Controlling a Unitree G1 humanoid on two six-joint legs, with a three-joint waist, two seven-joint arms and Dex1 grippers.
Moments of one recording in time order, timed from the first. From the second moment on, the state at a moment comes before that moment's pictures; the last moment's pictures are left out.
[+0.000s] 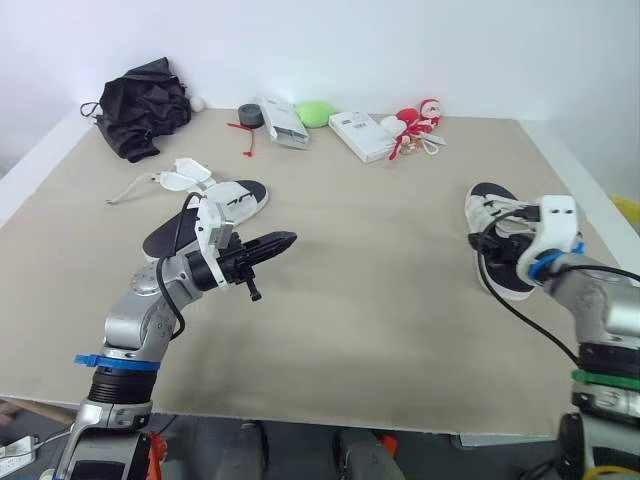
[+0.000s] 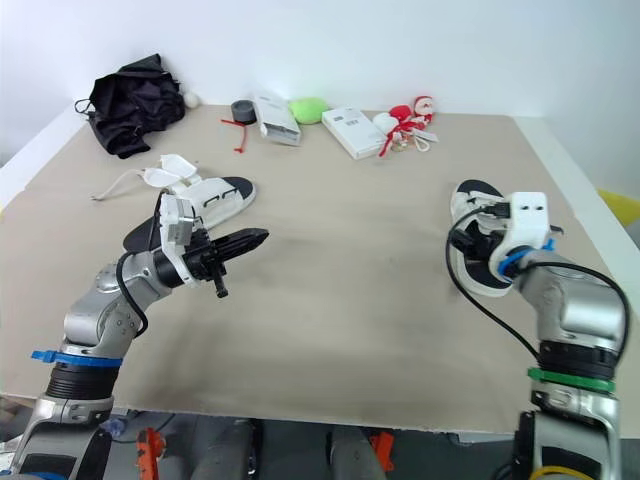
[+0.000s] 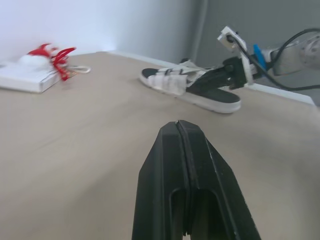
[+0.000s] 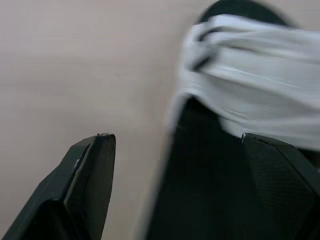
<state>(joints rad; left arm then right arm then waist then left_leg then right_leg) -0.47 0.40 0.03 -0.03 -0.57 0.35 -0.99 -0.46 -0.73 -0.37 0.07 0.37 0.88 0.43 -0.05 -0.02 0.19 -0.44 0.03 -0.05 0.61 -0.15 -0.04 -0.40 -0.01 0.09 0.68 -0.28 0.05</state>
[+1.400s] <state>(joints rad) -0.68 0.48 0.13 0.45 -0.33 0.46 -0.54 -0.37 -0.56 -0.11 -0.59 0.84 0.92 0.56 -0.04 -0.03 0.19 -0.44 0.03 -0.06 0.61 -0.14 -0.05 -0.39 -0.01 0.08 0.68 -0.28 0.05</state>
